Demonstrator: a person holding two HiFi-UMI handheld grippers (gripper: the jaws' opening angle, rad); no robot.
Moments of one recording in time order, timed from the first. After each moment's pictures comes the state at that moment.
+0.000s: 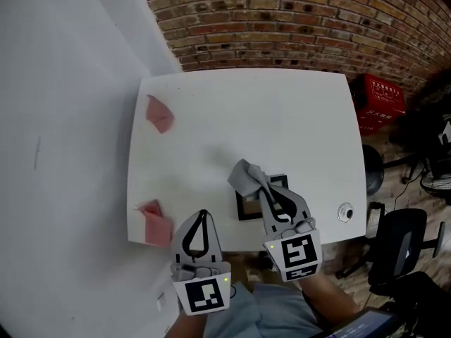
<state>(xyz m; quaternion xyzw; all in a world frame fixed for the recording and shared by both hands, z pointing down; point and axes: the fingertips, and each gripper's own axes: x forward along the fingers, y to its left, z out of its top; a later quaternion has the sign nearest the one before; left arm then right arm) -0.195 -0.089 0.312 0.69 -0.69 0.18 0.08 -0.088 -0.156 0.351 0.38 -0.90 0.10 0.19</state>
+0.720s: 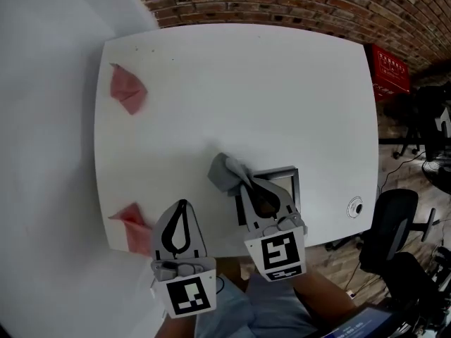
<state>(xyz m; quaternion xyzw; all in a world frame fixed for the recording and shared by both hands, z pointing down) -0.245 -0.128 0.401 0.69 -0.68 0.21 0.16 -0.140 -0.172 0.452 0.34 -0.88 0.14 0.30</state>
